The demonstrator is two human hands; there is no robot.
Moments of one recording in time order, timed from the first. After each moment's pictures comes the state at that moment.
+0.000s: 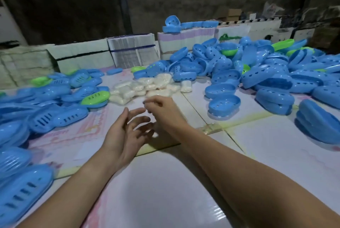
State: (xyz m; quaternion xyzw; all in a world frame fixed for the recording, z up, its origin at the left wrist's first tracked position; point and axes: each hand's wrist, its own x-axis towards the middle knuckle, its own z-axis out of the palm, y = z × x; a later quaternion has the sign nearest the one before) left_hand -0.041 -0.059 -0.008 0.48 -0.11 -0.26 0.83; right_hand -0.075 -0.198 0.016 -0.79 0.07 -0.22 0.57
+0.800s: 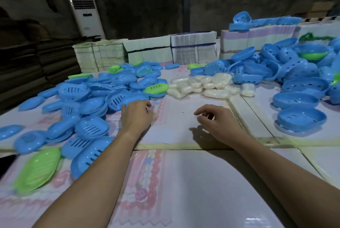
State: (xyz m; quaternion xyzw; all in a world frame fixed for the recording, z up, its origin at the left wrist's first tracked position) left_hand 0.052 0.037 -0.011 0.96 -0.09 0.19 0.17; right_hand -0.075 -0.193 -0.004 -0.89 -0.02 -0.20 0.41
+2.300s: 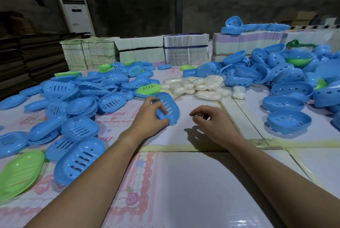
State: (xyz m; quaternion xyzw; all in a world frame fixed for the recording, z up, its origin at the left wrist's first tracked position) left_hand 0.024 0.001 -0.009 0.89 -0.25 0.10 0.37; right_hand -0.073 -0.194 -0.003 -0.88 0.00 -0.22 0.42
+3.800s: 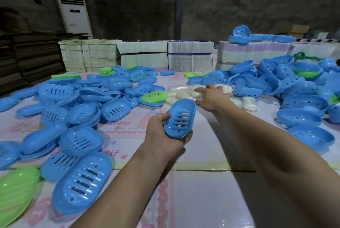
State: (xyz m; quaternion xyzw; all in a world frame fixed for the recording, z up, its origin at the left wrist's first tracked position) left_hand -0.003 -0.017 0.018 0.30 0.09 -0.29 0.90; right_hand 0.118 -0.251 0.011 -0.99 0.14 -0.09 0.02
